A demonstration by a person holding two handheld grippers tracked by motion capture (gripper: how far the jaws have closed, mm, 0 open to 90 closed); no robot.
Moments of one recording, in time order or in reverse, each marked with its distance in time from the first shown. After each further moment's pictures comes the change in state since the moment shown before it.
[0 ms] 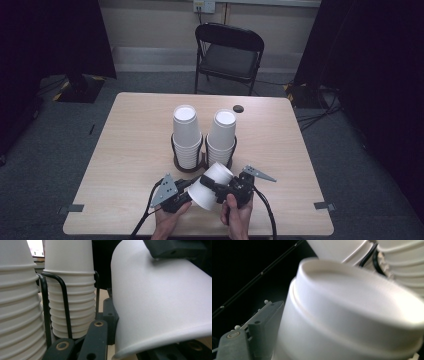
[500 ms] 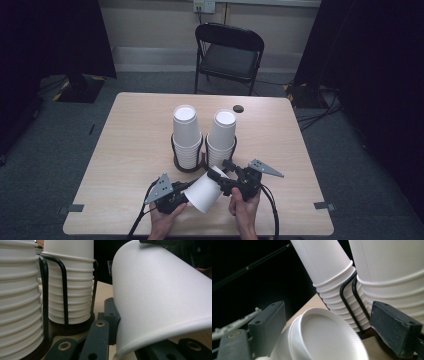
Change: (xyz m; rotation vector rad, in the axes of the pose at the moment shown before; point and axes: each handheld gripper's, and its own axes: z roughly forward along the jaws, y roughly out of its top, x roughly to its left) left arm 0.008 -0.004 -0.011 0.052 -0.051 -0.100; right arm -0.004 0.021 -0.008 -0.031 -0.085 -0.183
